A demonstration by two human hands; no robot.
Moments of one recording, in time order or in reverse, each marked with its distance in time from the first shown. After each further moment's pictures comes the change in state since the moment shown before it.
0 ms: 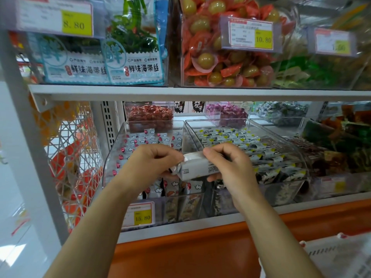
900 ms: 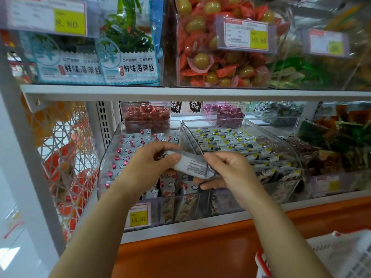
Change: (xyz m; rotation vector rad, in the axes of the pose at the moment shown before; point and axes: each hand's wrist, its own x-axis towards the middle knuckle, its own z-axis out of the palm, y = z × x) left_hand 0.008 -0.012 0.004 0.002 0.053 -0.004; right_hand 0.003 0.003 -0.016 0.164 -0.224 0.184
